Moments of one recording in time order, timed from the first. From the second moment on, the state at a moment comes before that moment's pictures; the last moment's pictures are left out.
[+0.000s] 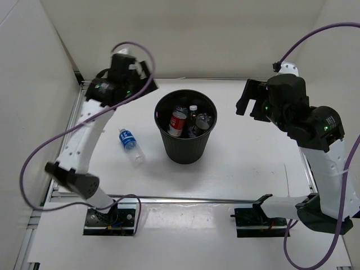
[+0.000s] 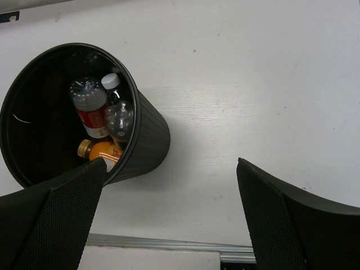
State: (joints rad) left arm -0.46 1.66 2.05 -0.99 -0.12 -0.64; right arm 0.63 1.24 1.99 -1.32 0.42 0.51
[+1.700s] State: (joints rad) left arm -0.09 1.55 1.74 -0.80 0.18 -0.79; right arm 0.61 1.21 1.83 -1.31 0.21 0.53
